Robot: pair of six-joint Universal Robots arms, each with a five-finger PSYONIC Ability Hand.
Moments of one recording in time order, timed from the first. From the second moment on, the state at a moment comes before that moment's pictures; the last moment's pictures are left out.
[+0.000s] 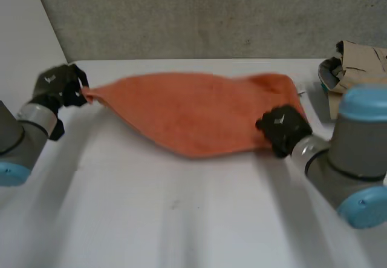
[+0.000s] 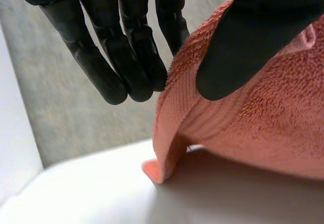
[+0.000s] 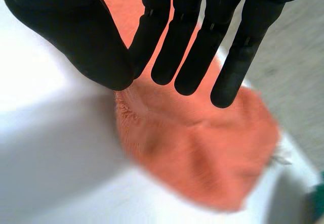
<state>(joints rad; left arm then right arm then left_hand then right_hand) 4.67 -2.08 -1.56 3.65 -1.30 3.05 1.97 -1.08 1.55 -0.10 1.44 2.52 1.14 1.20 1.19 1.20 0.98 1.13 1.17 1.19 1.19 1.00</state>
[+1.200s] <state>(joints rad) 4.74 -1.97 -1.66 3.56 -1.27 3.07 1.81 -0.59 0.80 0.29 1.37 2.37 1.14 1.20 1.19 1.20 0.98 0.75 0.74 0.75 0.75 0.57</state>
